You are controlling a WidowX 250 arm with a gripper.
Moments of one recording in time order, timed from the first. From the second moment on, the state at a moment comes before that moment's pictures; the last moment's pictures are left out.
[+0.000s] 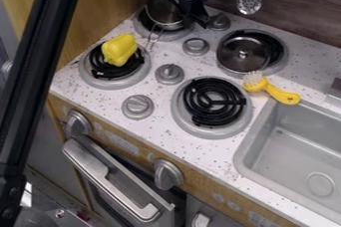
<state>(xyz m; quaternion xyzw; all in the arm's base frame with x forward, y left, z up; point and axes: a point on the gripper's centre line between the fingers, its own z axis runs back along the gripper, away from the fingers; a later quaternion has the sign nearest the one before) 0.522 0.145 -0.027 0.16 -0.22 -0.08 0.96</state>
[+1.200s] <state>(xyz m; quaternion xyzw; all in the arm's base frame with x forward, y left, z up) 0.510 0.155 -0.036 0.15 -0.23 0.00 0.96</state>
